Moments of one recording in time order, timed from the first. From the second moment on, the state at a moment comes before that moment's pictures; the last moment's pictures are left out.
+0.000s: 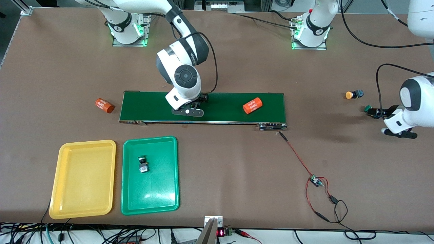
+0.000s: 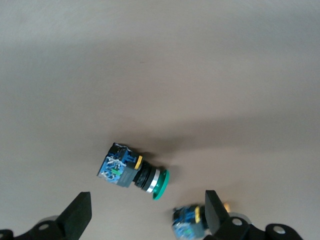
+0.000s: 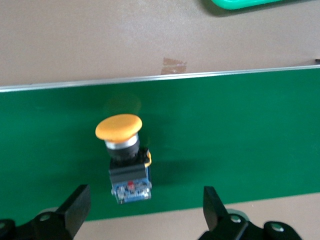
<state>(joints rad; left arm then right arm) 0.16 0.50 0.24 -1.87 0.08 2.04 0.33 0.81 0.54 -0.14 -1.67 0.13 2.01 0.70</state>
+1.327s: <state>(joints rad) 0.16 0.54 0.32 -1.99 0.03 2.22 -0.18 0.78 0.55 -0.15 -1.65 0.13 2.08 0.76</state>
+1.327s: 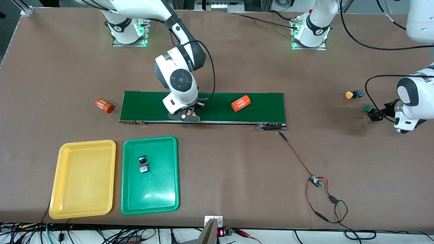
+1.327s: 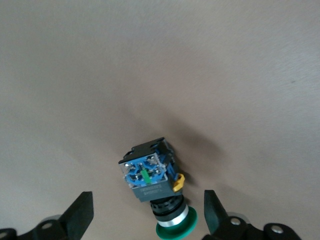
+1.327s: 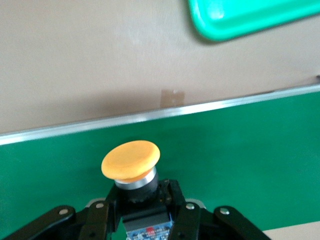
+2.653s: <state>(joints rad) 0.14 0.45 0.15 -1.85 -0.01 1.90 -0.18 0.31 0.69 -0.16 -1.51 0.11 2.08 0.09</state>
